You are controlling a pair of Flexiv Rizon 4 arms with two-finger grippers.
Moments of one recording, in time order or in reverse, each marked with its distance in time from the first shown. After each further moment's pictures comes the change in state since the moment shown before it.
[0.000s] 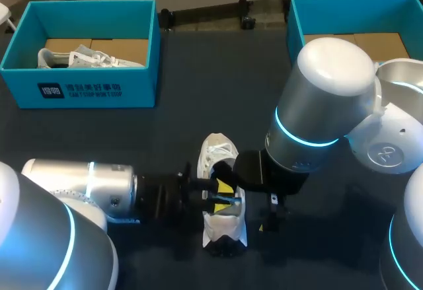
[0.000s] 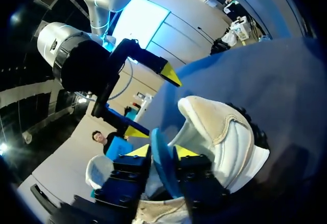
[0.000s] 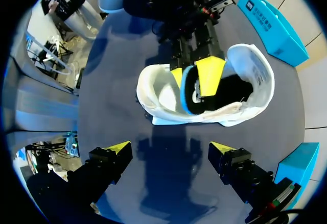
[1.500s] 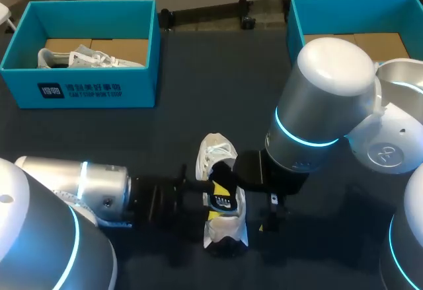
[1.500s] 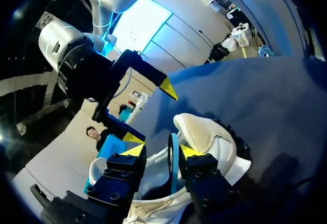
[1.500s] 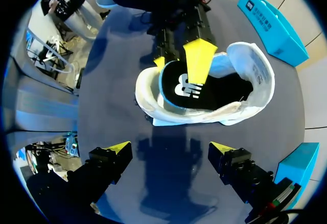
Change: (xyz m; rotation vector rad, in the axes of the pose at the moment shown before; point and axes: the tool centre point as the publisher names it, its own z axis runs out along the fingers) left arm 0.009 -0.017 -0.016 -0.013 0.052 -0.063; right arm 0.000 0.000 0.000 0.000 0.000 0.000
